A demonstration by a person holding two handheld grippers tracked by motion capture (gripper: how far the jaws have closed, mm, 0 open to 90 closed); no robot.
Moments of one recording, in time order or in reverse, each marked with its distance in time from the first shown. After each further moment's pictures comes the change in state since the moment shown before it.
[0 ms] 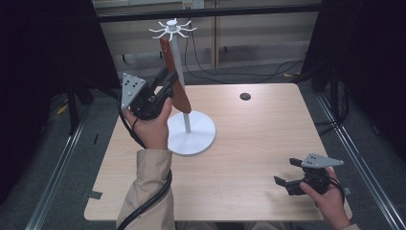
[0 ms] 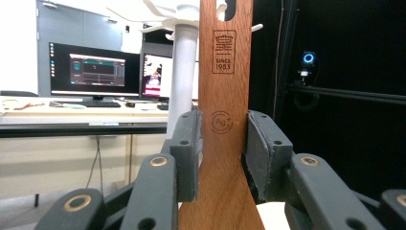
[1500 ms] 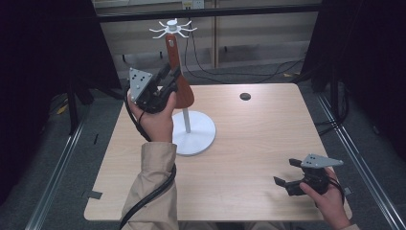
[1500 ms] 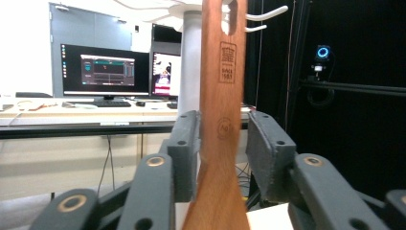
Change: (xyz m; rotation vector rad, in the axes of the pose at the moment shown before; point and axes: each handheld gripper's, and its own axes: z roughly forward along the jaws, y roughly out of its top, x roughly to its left) left arm 0.002 -0.007 0.019 0.001 0.035 0.018; right arm 0.000 -0.001 0.001 0.006 0.008 -0.006
